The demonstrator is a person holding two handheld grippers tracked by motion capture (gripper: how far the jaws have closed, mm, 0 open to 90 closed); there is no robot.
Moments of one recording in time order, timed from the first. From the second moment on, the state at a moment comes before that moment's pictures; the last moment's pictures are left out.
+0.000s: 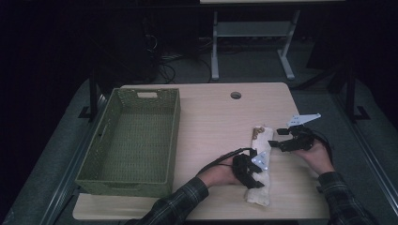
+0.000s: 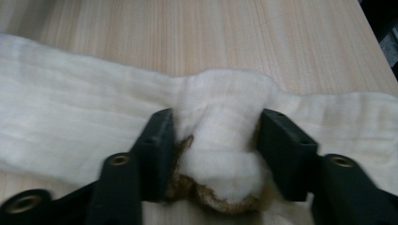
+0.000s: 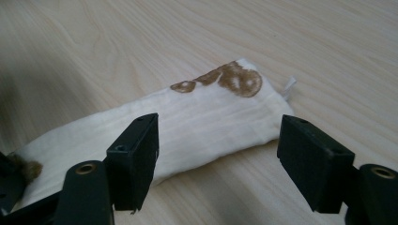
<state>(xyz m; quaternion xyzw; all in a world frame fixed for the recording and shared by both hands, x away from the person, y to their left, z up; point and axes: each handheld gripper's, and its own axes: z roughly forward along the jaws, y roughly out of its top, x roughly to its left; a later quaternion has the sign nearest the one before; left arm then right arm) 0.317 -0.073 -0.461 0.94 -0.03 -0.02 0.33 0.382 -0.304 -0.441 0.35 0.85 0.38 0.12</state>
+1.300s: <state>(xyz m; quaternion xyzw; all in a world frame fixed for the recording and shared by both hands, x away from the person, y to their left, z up) 0.317 -0.066 -0.460 0.94 0.03 -0.05 0.34 0.439 -0.264 -0.466 0.27 0.90 0.33 0.05</state>
